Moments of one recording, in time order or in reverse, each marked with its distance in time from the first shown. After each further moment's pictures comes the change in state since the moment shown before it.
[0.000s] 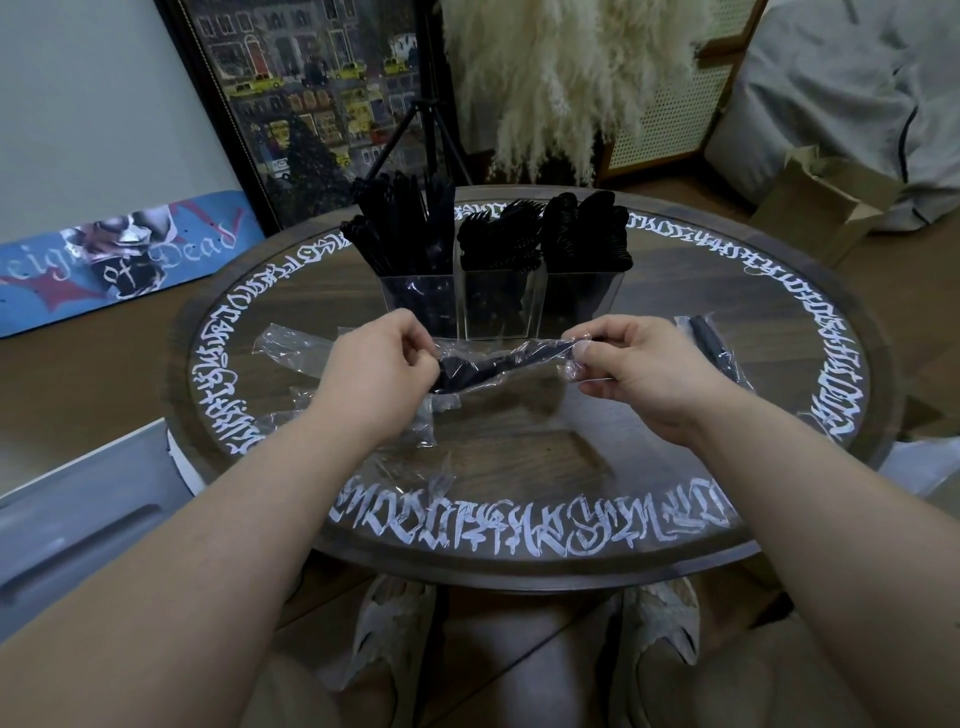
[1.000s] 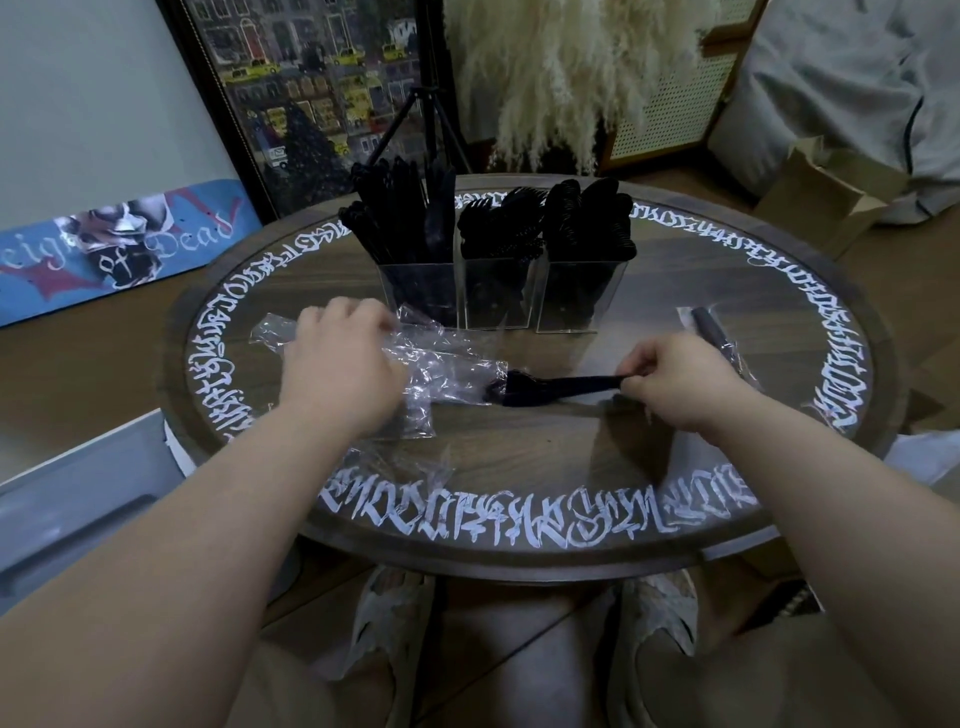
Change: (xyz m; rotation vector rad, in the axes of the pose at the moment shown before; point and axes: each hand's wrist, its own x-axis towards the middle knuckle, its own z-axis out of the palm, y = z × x) left_hand 0.004 -0.023 -0.003 0.379 -0.011 -0.034; right_hand 0.011 0.026 -0.032 -0.835 0.112 0.090
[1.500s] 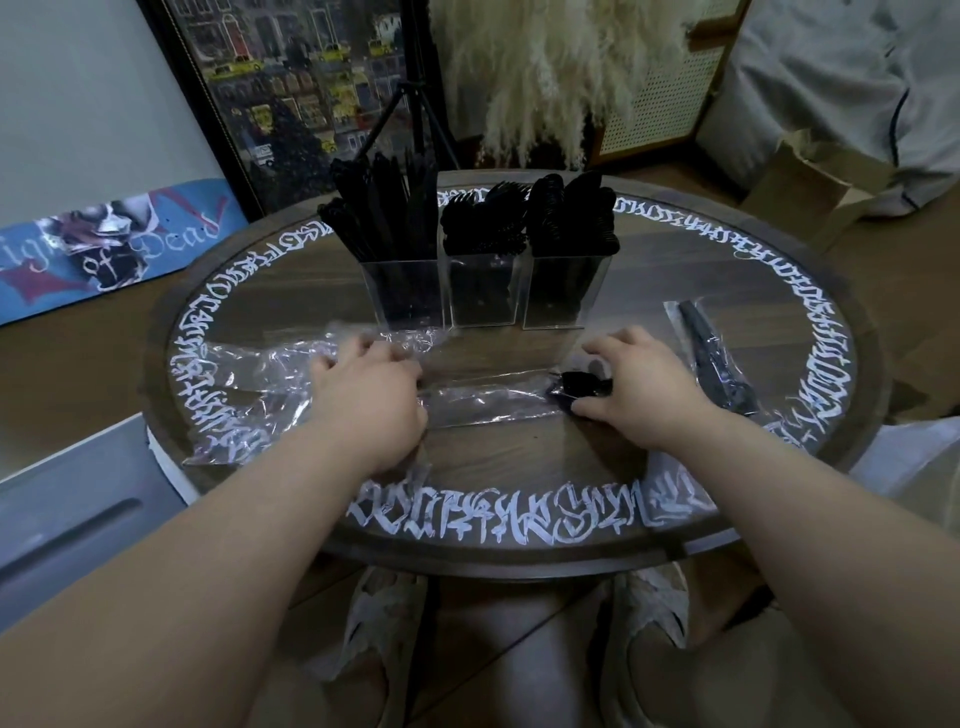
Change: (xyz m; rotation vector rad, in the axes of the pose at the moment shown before) left_hand -0.011 0.019 0.020 0.299 -0.258 0.169; right_hand 0.000 0.001 0.020 -0.328 0.024 -0.212
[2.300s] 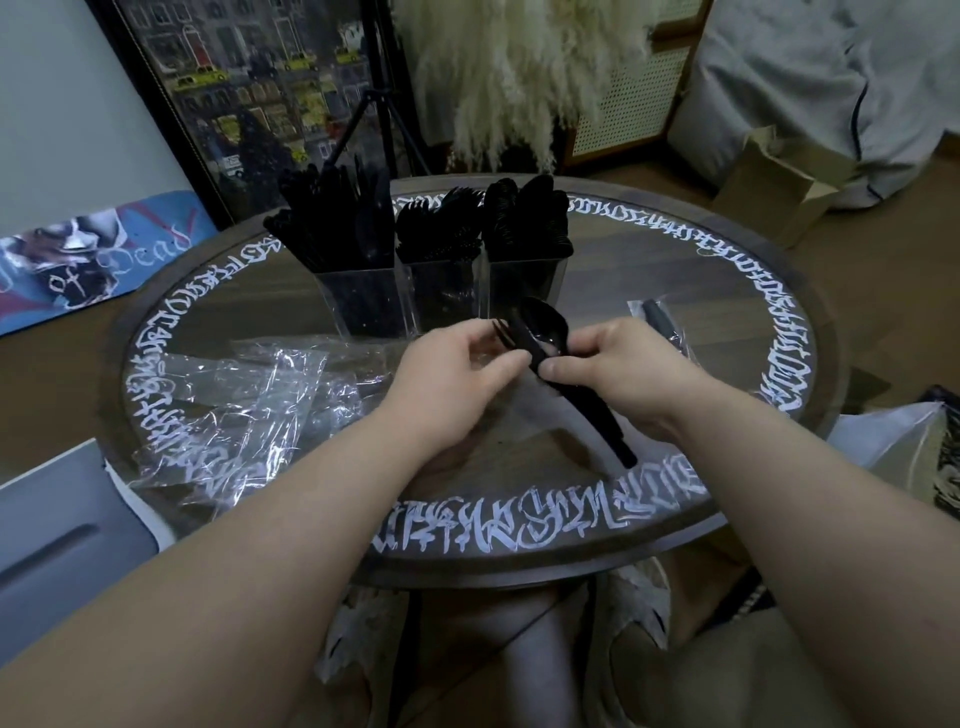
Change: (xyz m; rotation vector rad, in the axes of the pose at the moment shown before) left_hand 0.016 0.075 -0.012 -0.934 0.184 0.229; right_hand -0.020 -0.005 -0.036 0.949 -0.117 0.080
